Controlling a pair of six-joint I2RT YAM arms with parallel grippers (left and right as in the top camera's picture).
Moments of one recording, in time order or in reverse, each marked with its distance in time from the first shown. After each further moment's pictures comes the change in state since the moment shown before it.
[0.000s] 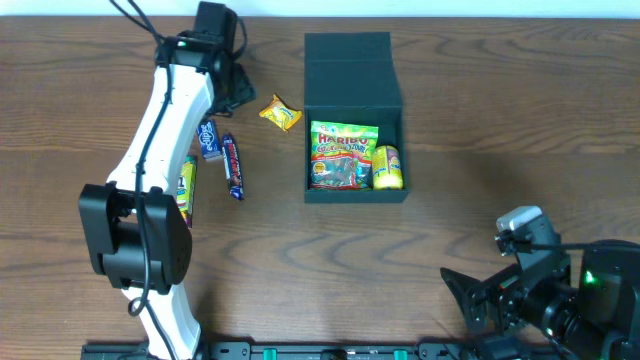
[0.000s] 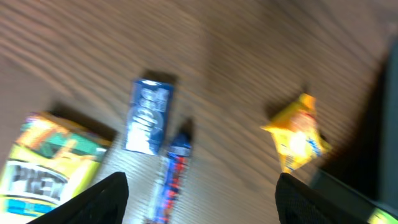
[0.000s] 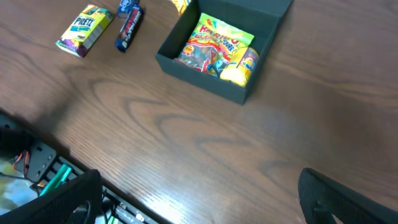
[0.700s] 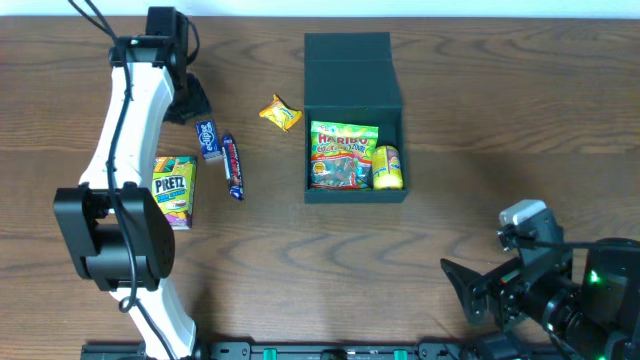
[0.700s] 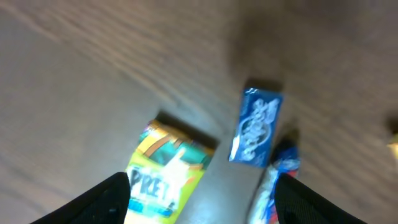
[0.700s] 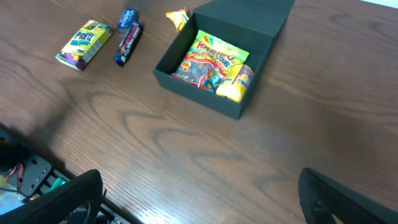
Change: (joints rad) left arm 0.142 0.000 0.000 -0.077 -0.056 0.195; right arm 0.000 0.000 0.000 0.056 0.005 0.000
